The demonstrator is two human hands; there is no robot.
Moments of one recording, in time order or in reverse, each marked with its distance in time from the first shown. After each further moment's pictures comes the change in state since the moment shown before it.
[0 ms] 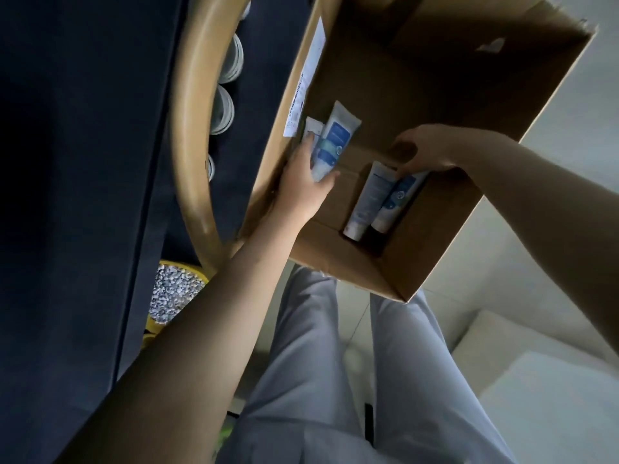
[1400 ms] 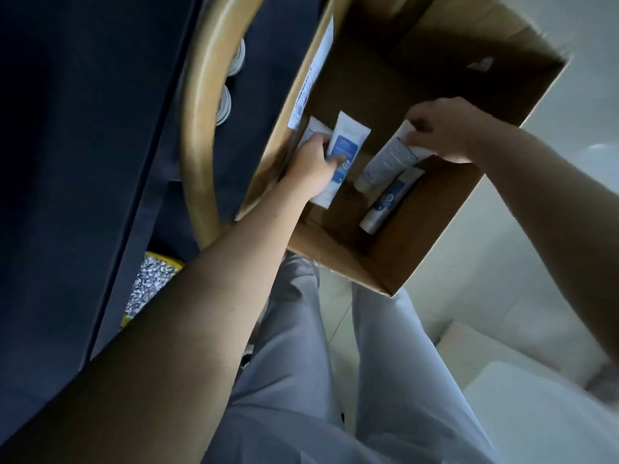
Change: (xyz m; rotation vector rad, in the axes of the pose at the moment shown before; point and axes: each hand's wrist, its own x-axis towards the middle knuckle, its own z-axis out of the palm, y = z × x) left_hand 0.024 0.014 0.009 -0.103 -0.096 -0.095; right_hand -0.036 -0.010 -0.022 -0.034 0.321 -0.056
